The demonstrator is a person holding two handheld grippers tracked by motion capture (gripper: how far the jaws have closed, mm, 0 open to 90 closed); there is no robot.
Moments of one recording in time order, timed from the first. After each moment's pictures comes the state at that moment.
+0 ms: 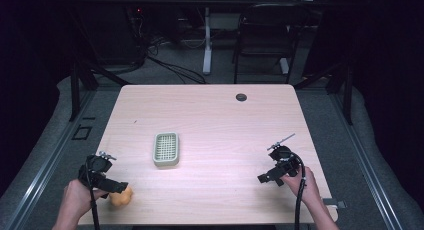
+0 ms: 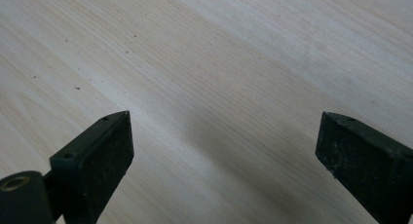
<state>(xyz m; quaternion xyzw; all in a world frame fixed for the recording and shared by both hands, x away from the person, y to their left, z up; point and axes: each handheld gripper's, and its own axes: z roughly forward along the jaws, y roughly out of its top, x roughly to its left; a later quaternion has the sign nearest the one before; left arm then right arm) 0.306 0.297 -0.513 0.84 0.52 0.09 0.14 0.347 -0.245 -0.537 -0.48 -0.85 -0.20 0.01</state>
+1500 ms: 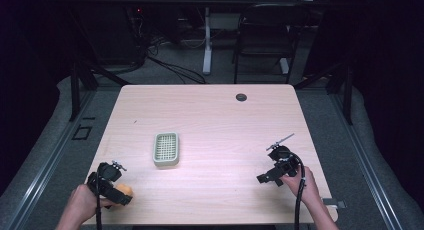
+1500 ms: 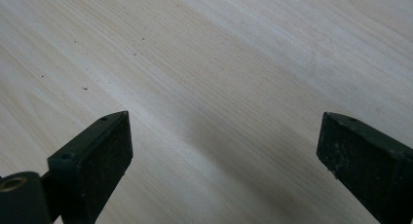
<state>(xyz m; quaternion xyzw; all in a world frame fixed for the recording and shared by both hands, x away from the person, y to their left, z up) 0.298 0.280 -0.531 0.88 0.47 0.03 0.08 0.346 -0.242 -0.536 -0.48 -0.85 -0.21 0.01</state>
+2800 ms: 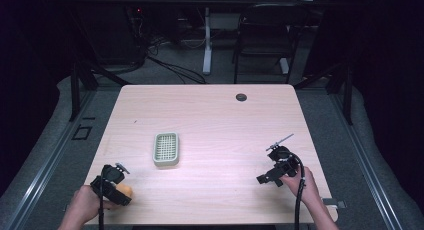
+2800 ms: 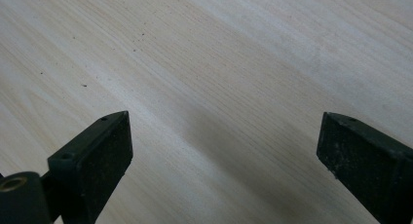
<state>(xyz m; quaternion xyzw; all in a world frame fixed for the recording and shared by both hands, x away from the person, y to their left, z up) 0.299 0.275 -0.541 0.88 0.46 0.02 0.05 0.346 -0.241 -0.538 -0.48 -0.85 -0.21 0.02</state>
